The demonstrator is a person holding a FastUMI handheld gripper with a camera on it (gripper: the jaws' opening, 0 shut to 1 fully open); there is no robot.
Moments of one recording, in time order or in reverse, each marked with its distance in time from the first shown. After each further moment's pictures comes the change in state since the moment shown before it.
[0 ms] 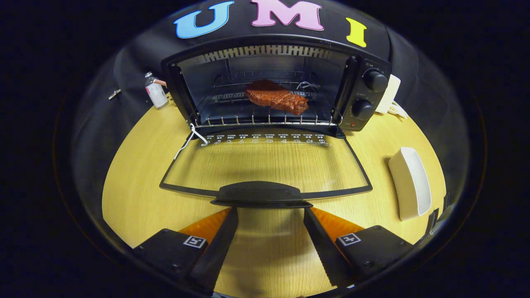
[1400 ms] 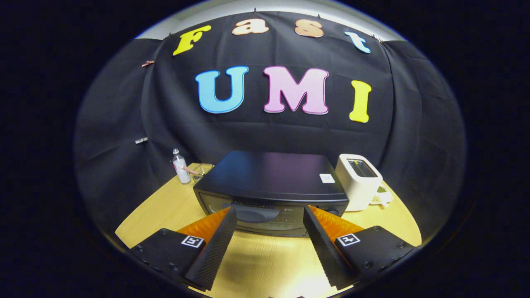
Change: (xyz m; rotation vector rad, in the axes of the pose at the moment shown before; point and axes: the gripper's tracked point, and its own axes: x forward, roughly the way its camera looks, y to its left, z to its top) arm -0.149 -0.037 0.207 -0.062 -0.590 0.103
